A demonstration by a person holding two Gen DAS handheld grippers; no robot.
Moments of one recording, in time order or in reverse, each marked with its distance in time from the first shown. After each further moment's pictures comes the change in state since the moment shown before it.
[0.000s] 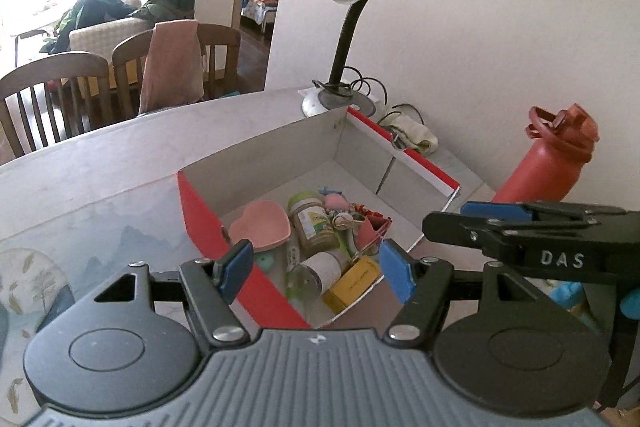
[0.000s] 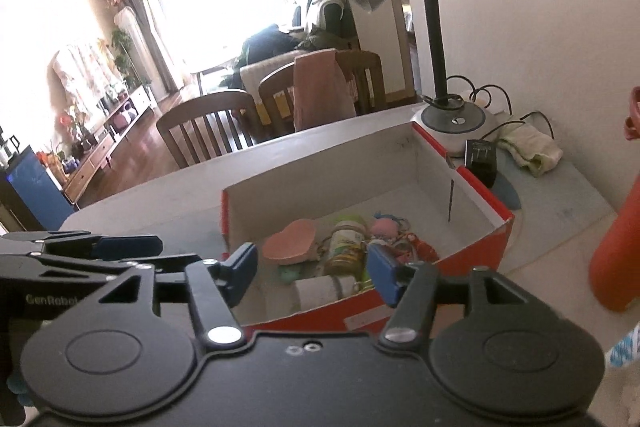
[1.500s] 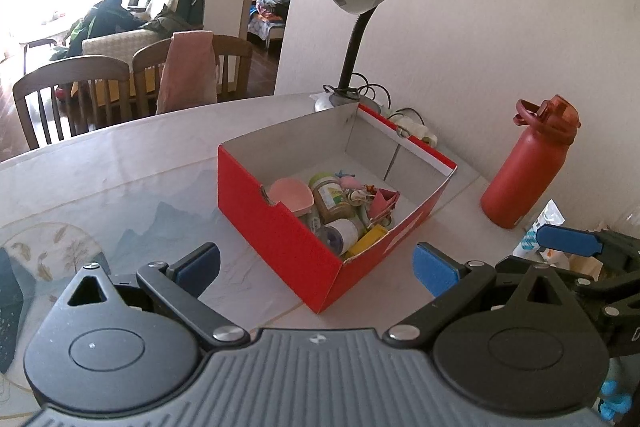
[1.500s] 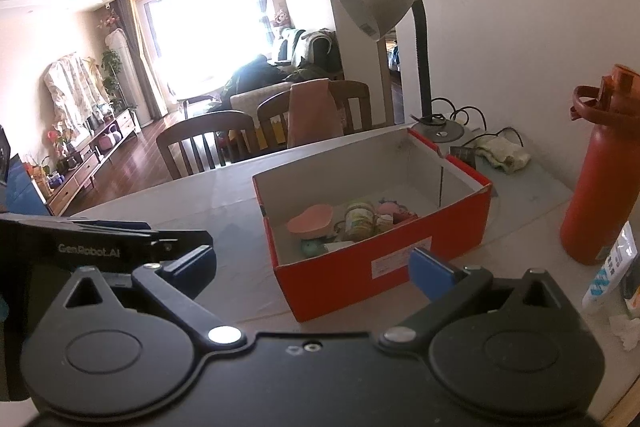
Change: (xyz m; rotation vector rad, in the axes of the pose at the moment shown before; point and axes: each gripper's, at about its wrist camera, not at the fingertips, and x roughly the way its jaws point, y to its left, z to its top) left arm -0.053 0.022 -0.051 0.004 -0.050 0.008; right arm -0.059 0.055 -0.063 -0.024 -0.115 -0.081
